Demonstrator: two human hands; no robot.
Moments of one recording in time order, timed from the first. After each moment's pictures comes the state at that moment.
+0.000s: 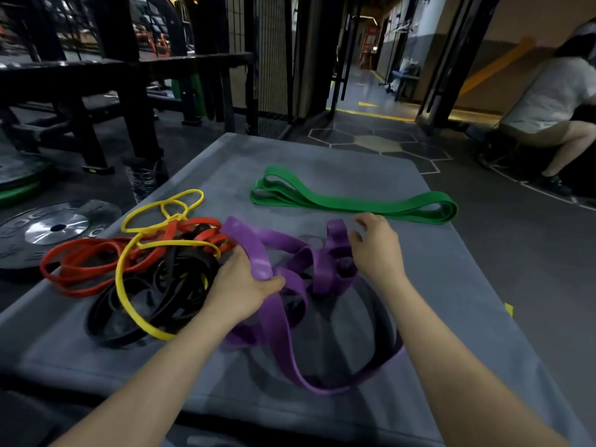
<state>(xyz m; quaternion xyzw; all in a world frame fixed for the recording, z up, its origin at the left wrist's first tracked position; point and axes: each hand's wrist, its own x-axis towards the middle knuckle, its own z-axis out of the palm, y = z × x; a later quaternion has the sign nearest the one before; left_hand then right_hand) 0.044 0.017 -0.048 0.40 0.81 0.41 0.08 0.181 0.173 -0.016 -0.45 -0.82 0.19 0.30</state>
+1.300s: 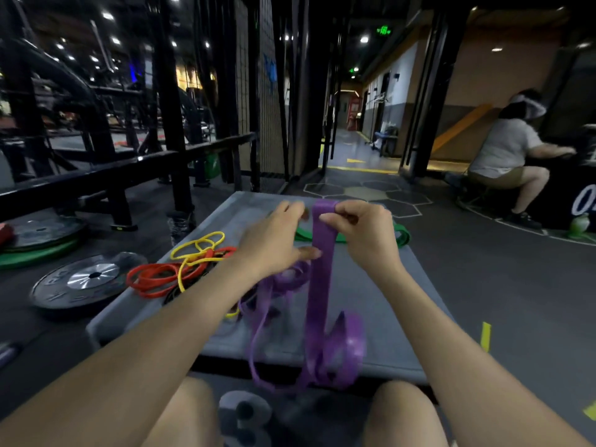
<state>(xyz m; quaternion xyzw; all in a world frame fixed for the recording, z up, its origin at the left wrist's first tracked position) 0.143 -0.070 0.114 0.60 0.76 0.25 -0.09 0.274 0.012 0.117 -0.24 -0.80 0.24 0.50</state>
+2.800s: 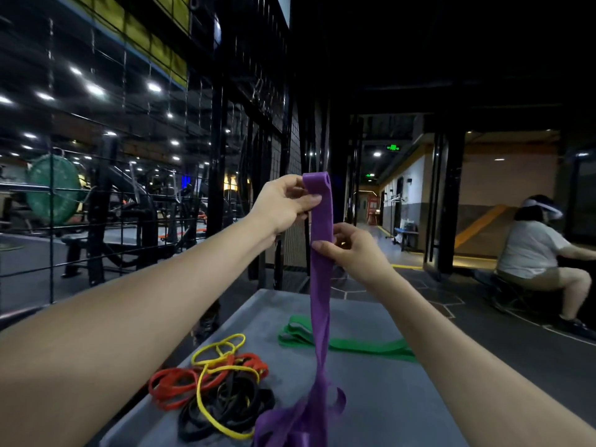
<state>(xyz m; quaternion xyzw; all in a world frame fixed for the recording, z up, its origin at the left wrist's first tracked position) 0.134 -0.091 0.308 0.54 0.52 0.66 0.05 0.245 0.004 0.253 -0.12 -0.81 0.39 0.41</state>
